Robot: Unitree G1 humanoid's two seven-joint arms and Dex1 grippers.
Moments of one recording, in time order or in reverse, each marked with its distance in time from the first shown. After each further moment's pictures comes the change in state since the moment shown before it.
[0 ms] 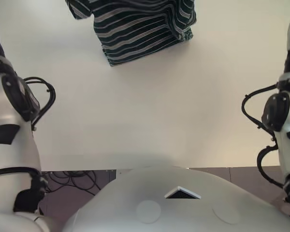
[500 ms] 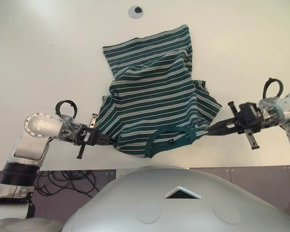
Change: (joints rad) left arm 1.162 0.203 -0.297 -0.810 0.253 -0.042 -0.035; right arm 0.928 -0.423 0.196 -0.771 0.193 0.407 0.577
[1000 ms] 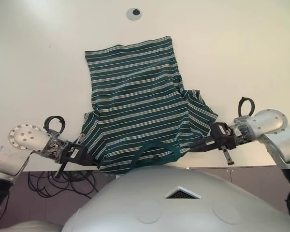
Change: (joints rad) left arm 0.171 0.275 -0.030 -0.113 -0.062 0.150 -0.047; right arm 0.072 0.036 0.149 -0.108 -0.102 0.082 -0.169
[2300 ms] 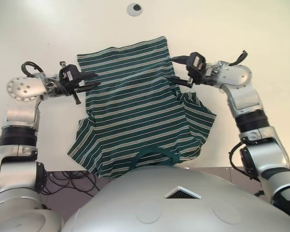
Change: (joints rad) left arm -0.697 -0.407 0.021 0.760 0.222 -0.163 0.581; right arm -0.623 0.571 0.035 0.922 -0.398 -0.513 -0.586
